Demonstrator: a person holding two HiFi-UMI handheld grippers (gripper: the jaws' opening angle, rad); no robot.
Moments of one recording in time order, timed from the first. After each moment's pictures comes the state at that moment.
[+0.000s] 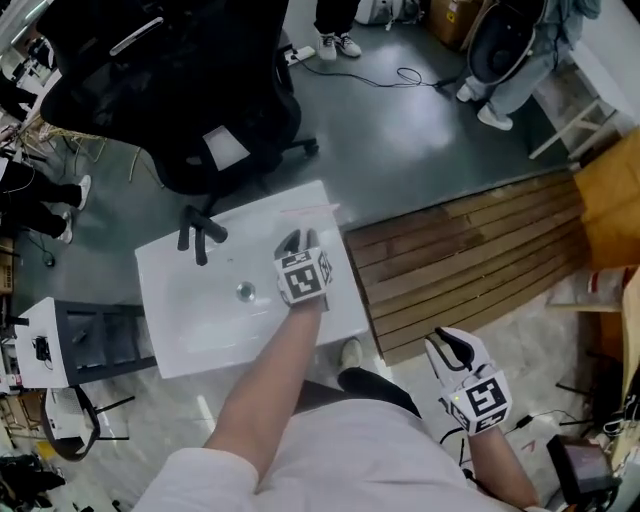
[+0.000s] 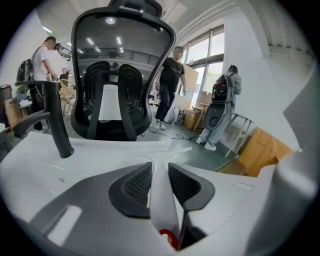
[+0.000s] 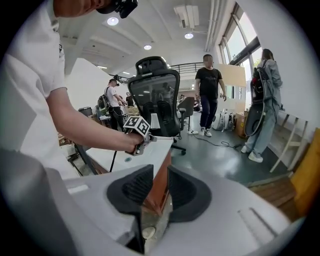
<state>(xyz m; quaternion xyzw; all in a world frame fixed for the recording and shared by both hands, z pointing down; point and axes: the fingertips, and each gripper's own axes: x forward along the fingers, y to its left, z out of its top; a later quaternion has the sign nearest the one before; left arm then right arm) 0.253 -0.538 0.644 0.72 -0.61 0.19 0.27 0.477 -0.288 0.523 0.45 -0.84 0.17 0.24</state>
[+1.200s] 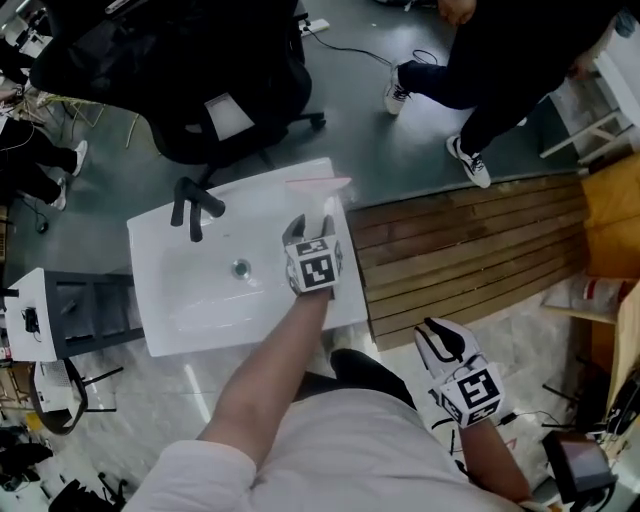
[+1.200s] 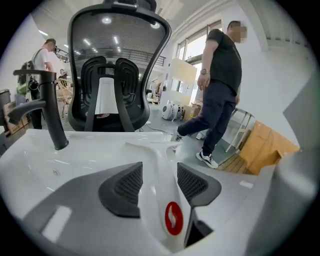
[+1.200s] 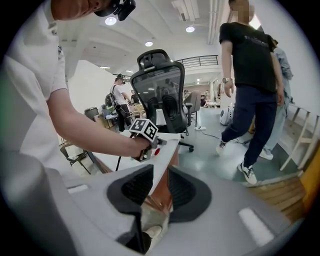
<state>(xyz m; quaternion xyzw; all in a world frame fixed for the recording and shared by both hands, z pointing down) 0.266 -0.536 0.672 0.72 -0.61 0.21 0.26 0.455 -0.306 0.541 0.41 -0.86 0.20 0.24</state>
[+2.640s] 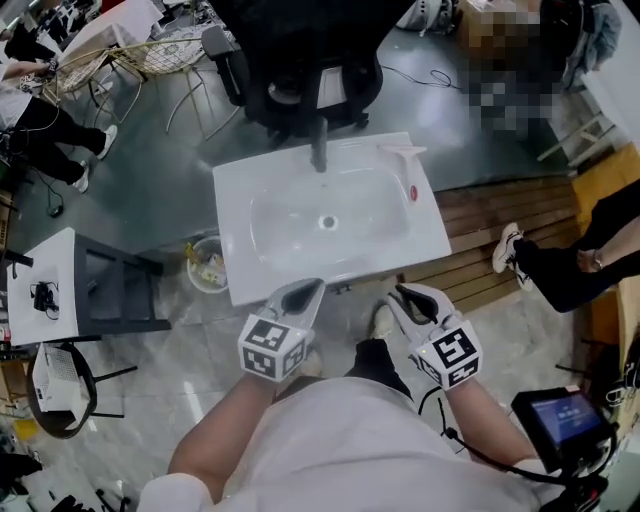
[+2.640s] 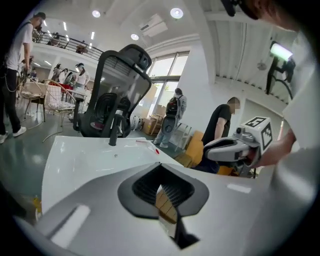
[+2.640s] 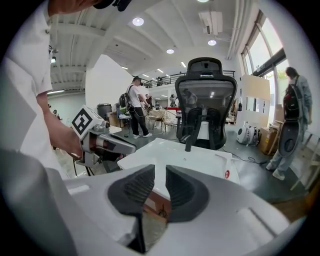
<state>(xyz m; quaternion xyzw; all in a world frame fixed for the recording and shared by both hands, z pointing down) 0.001 -0.213 0.531 0.89 -0.38 0.12 0.23 0.126 -0.186 0.505 0.38 -0.89 0.11 0.23</state>
